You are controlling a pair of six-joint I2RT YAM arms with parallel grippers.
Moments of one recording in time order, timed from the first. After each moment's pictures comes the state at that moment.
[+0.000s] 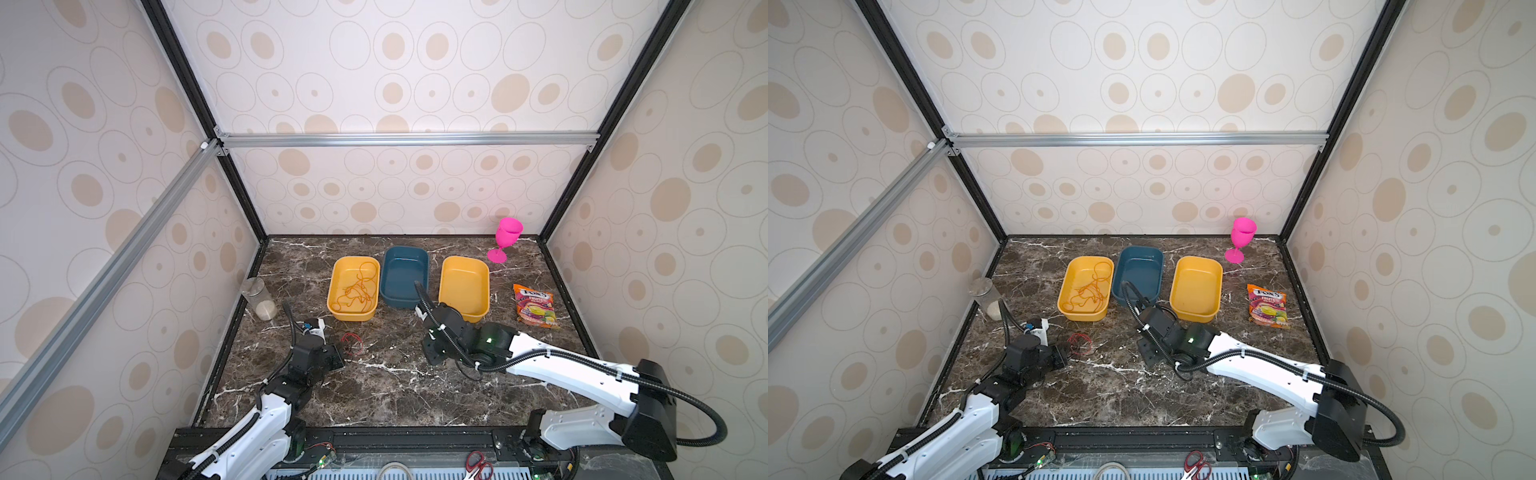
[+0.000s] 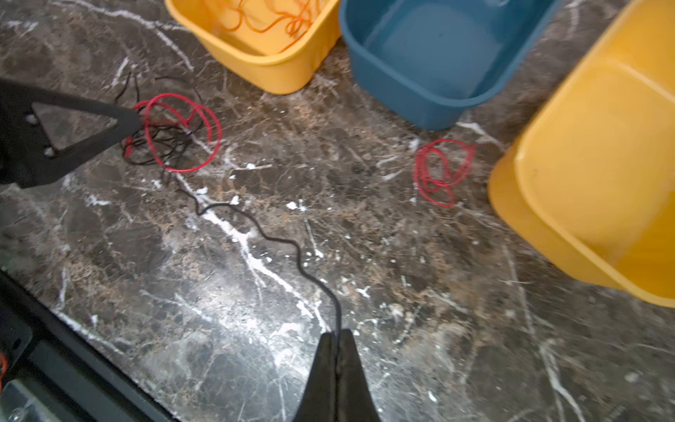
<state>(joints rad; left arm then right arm) -0.36 0.77 0.17 -0.02 0.01 -0.68 0.98 1.27 1.01 -0.68 0.28 0.42</state>
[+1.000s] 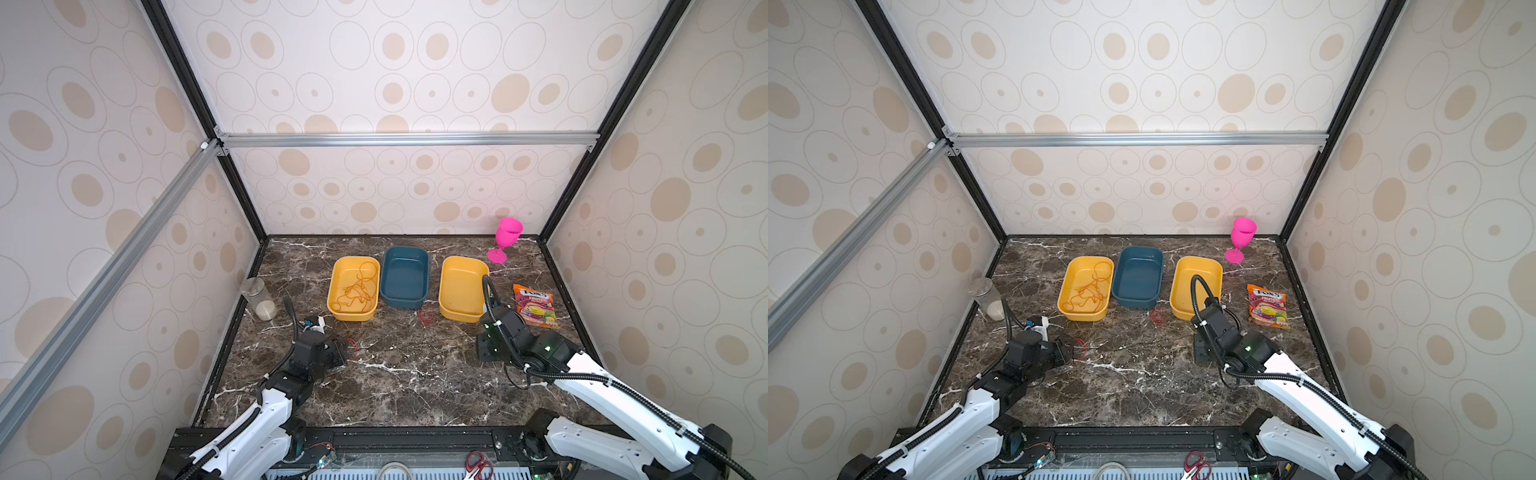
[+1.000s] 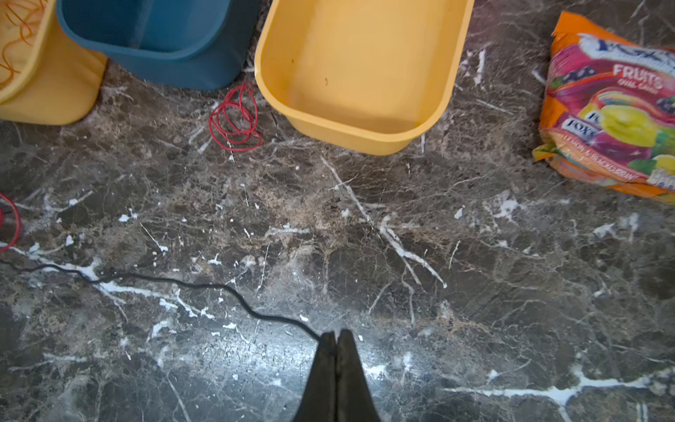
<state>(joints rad) -0.36 0.83 0.25 -0.08 0.00 -0.66 0.68 0.97 0.81 -0.88 0.28 0.55</state>
